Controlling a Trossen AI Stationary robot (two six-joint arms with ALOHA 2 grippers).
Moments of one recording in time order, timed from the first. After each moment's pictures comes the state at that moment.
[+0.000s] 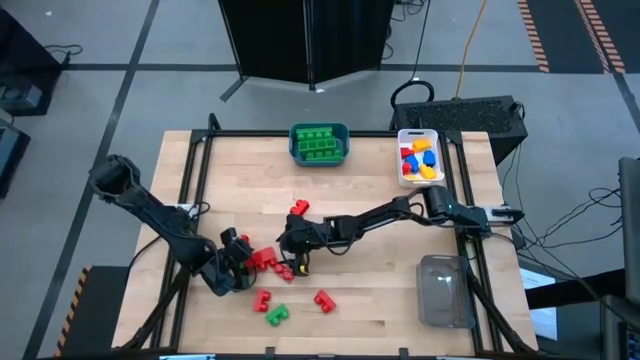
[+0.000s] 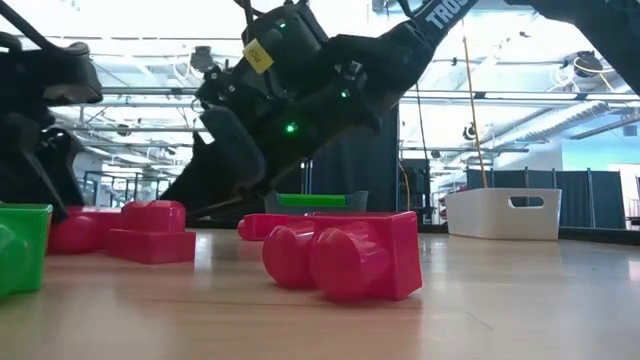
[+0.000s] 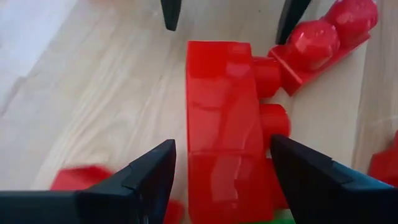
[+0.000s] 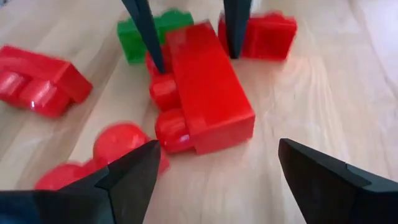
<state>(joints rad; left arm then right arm) -0.75 1.35 0.49 -0.36 -0.53 -0.99 0.10 2.29 1.48 0.23 -0.05 0.03</state>
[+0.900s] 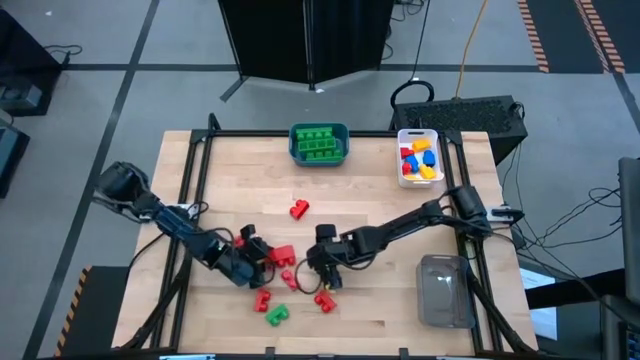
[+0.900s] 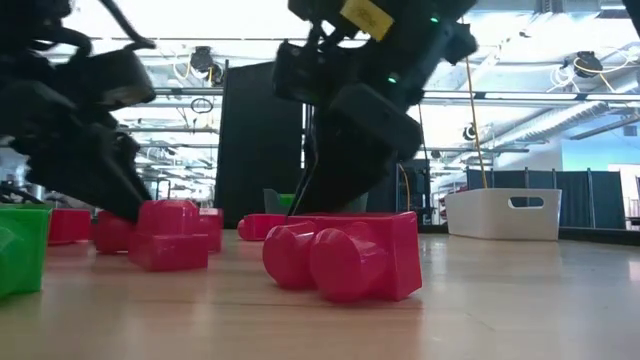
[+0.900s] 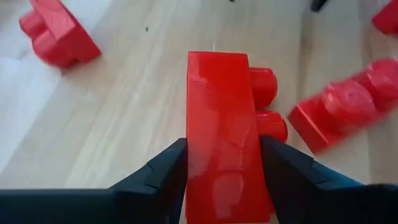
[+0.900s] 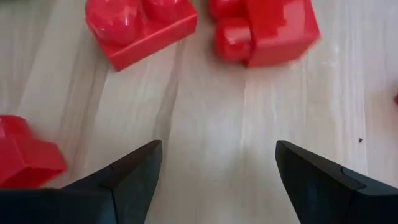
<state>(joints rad) -0.58 1.46 0.49 0.02 -0.54 -0.63 0.25 2.06 1.35 -0.26 0.14 0.08</state>
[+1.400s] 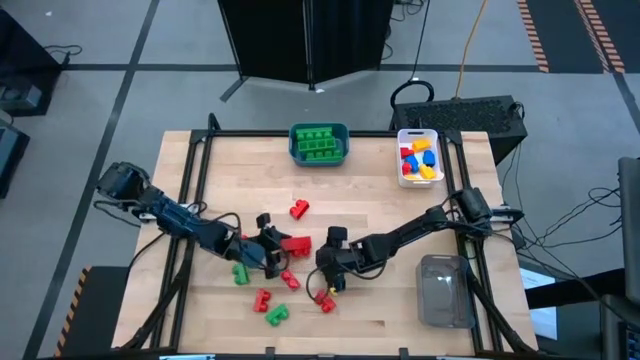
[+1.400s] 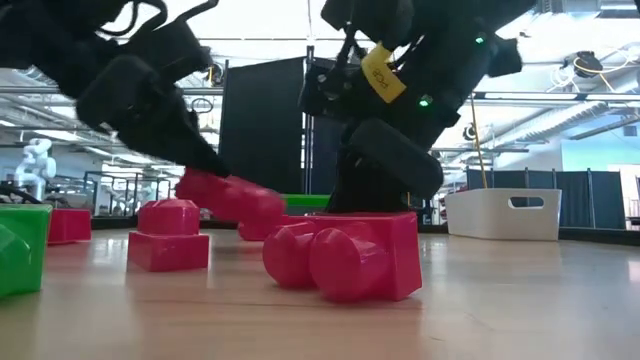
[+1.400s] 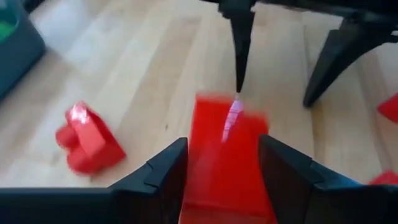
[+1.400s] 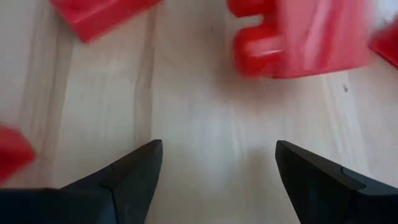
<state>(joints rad) -0.42 1.47 0.55 0.22 -0.53 -0.30 0.31 2.02 1.21 -0.17 0.31 0.23</state>
